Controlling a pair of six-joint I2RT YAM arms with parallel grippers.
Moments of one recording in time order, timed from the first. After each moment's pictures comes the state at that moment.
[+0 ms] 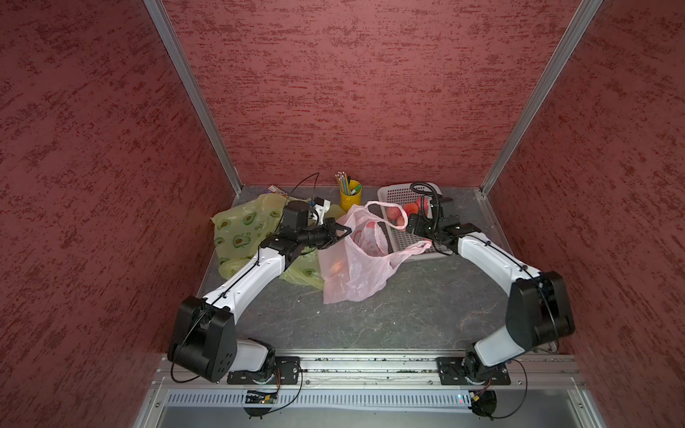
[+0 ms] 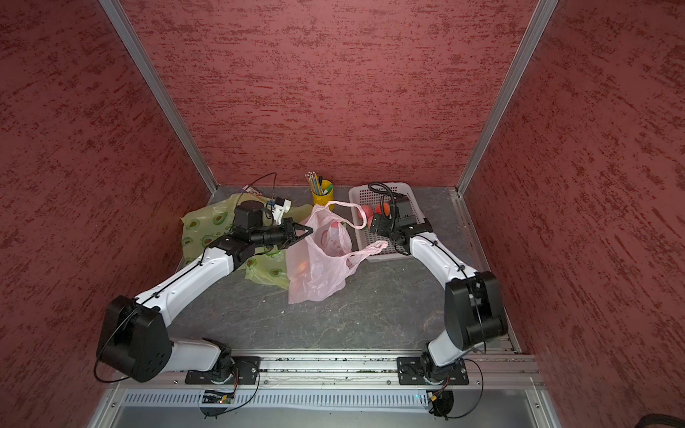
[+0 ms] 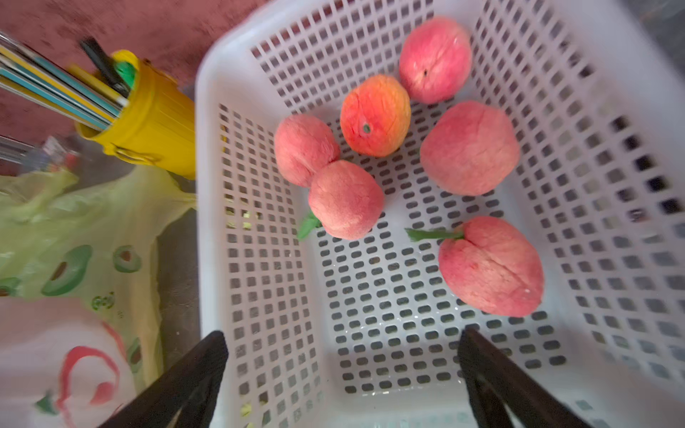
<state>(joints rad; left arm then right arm) -0.35 1.38 1.00 -0.10 0.70 -0.86 0.26 1.65 1.16 -0.31 -0.04 0.50</state>
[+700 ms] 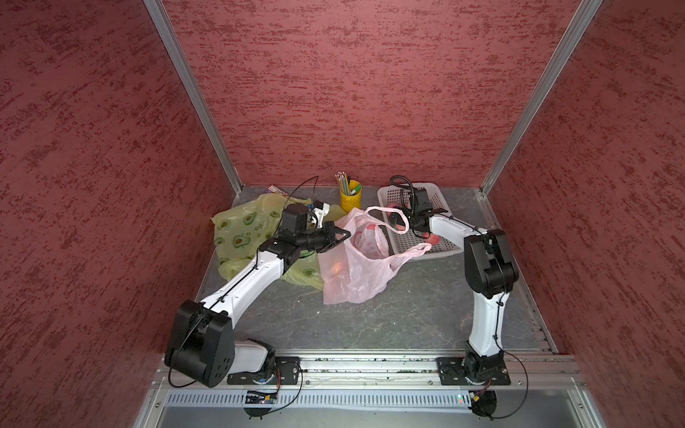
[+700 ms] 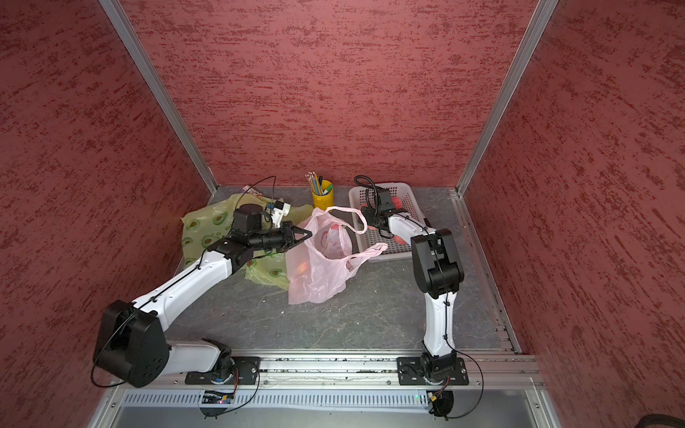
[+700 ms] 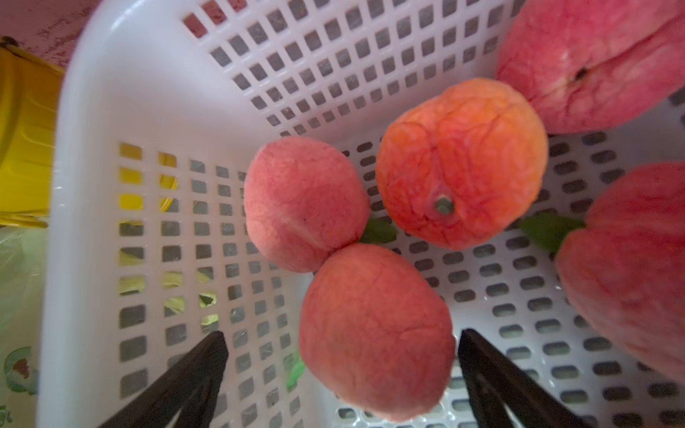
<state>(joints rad) -0.35 1.35 0.96 -0.10 0.71 -0.86 0.25 2.08 1.51 -0.28 -0.04 0.50</state>
